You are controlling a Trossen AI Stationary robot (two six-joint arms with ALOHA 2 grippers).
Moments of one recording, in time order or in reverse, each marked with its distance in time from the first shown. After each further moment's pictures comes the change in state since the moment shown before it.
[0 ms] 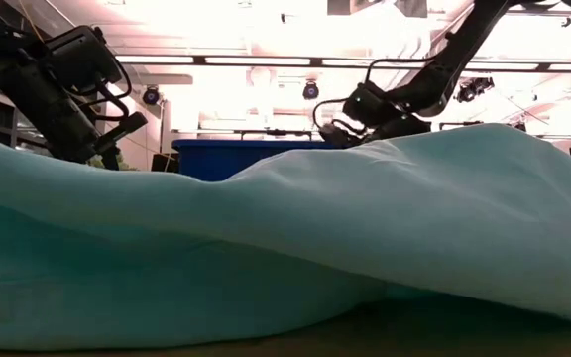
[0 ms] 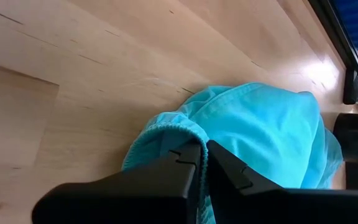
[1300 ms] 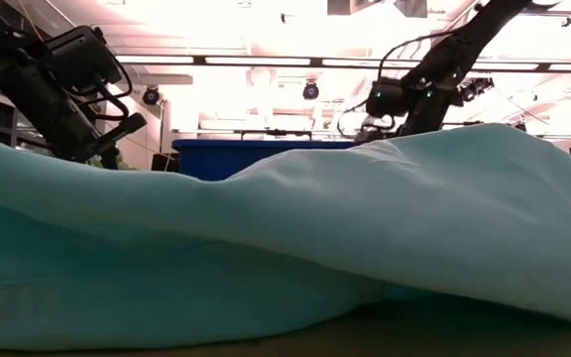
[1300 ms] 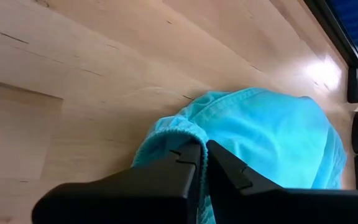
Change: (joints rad) left arm 0.000 0.000 0.000 -0.004 -0.028 0.045; right arm -0.053 -0.178 0.000 -0.523 0.184 0.044
